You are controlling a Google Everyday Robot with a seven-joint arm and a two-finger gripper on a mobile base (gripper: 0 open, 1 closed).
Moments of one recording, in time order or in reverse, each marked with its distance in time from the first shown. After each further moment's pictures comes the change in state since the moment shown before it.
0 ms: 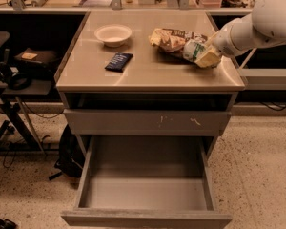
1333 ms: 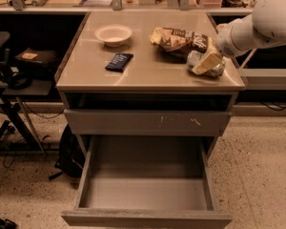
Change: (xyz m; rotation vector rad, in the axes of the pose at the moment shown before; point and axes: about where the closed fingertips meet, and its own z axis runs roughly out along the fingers) arm 0.000 0.000 0.000 0.000 0.000 0.000
